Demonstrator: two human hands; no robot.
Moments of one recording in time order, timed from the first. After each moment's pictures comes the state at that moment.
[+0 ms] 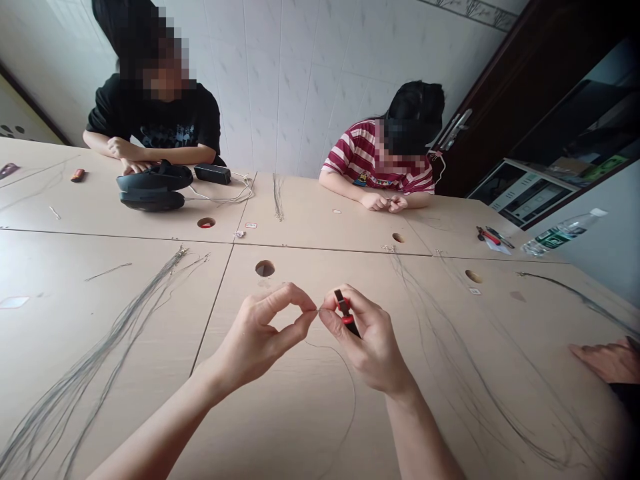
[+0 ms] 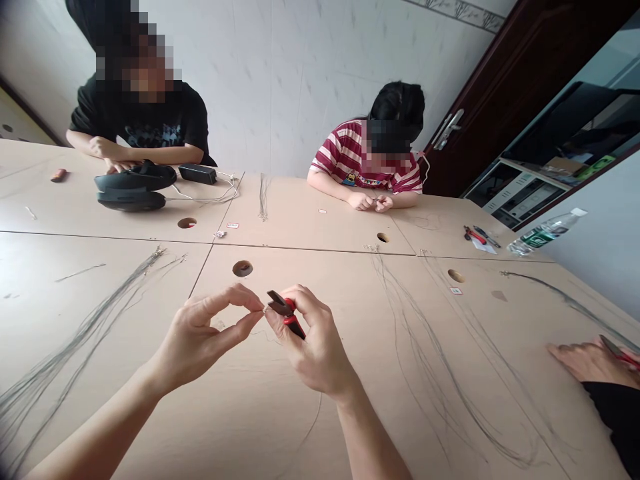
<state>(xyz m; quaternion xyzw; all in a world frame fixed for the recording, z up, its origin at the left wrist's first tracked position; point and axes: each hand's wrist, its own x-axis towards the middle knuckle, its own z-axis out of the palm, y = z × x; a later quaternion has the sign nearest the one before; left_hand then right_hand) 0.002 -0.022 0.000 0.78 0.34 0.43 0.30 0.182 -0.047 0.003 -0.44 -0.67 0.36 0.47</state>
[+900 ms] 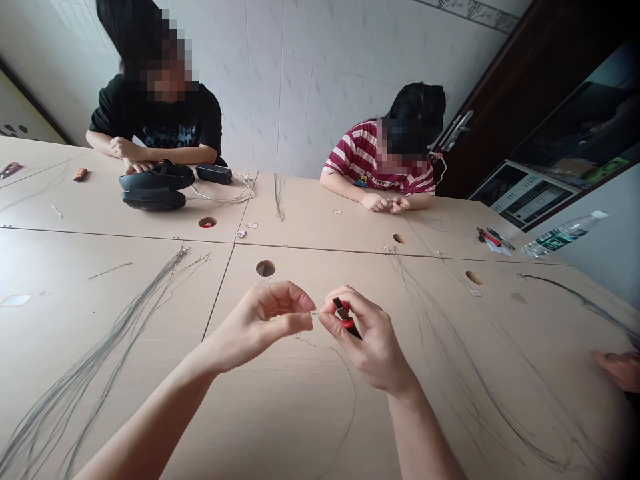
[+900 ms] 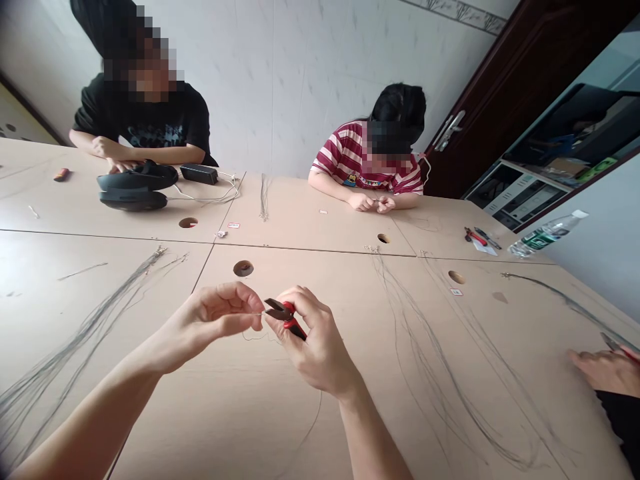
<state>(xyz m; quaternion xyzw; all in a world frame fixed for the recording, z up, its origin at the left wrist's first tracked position) -0.010 -0.011 0.015 0.63 0.36 0.31 0.62 0.186 -0.046 0.003 -0.44 -0.71 0.33 0.45</state>
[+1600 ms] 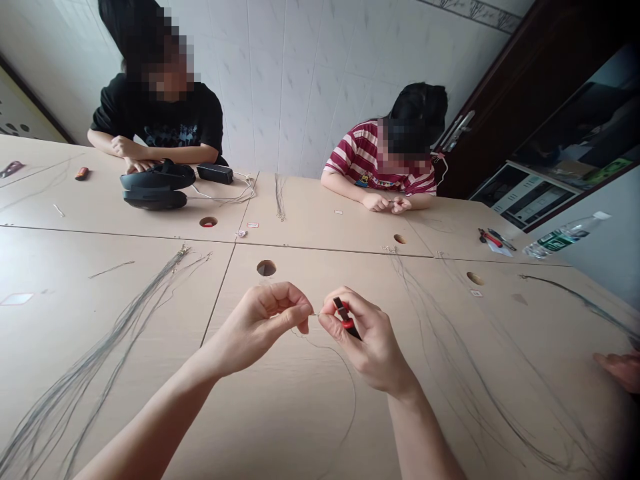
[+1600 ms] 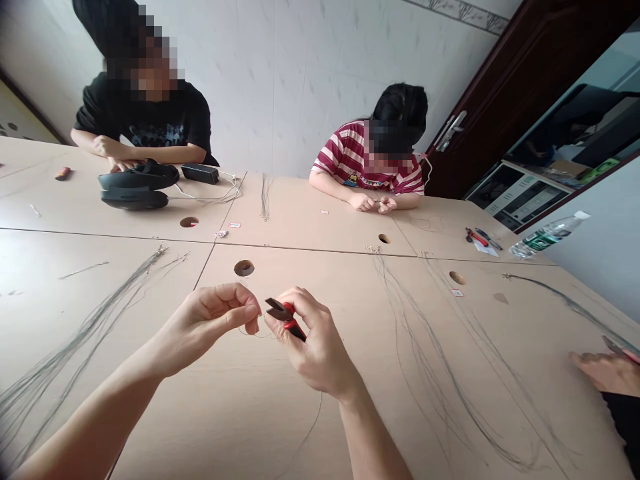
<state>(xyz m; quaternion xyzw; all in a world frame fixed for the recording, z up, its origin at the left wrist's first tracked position) -0.009 -0.013 0.012 0.66 0.38 0.32 0.57 0.184 -0.047 0.003 -0.44 -0.70 0.34 0.43</state>
